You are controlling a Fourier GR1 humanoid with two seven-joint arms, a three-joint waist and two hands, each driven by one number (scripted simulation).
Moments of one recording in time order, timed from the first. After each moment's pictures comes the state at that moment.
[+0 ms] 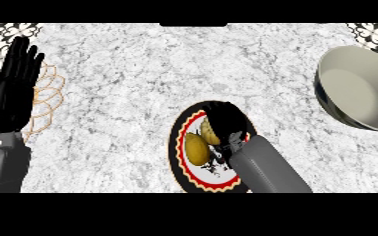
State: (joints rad) left arm -0.24 0.35 0.19 -1.49 0.19 0.05 -0.02; right arm -0.48 -0.04 0.50 -1.21 1.01 0.60 0.49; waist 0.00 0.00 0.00
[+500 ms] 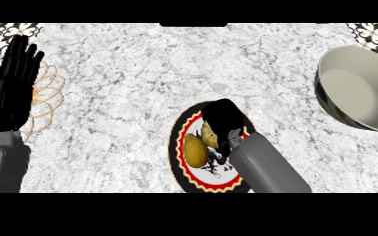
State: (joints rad) left arm -0.25 0.34 0.20 -1.50 0.18 0.04 0.00; right arm -0.50 -0.03 0.50 -1.17 1.10 0.48 0.34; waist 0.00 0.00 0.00
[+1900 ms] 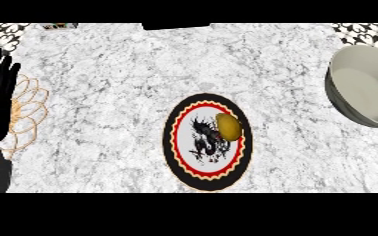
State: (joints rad) left arm -0.16 0.36 0.27 -1.54 0.19 0.04 -0.02; right arm -0.10 -1.15 -0.59 -0.76 0.60 0.22 -0.66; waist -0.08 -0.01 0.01
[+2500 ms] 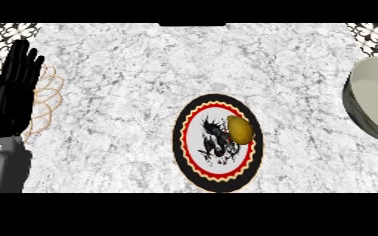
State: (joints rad) left arm -0.22 0.32 0.20 -1.53 0.16 0.04 -0.01; right arm -0.19 -1.34 -0.71 -0.55 0.39 0.44 -0.79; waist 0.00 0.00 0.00
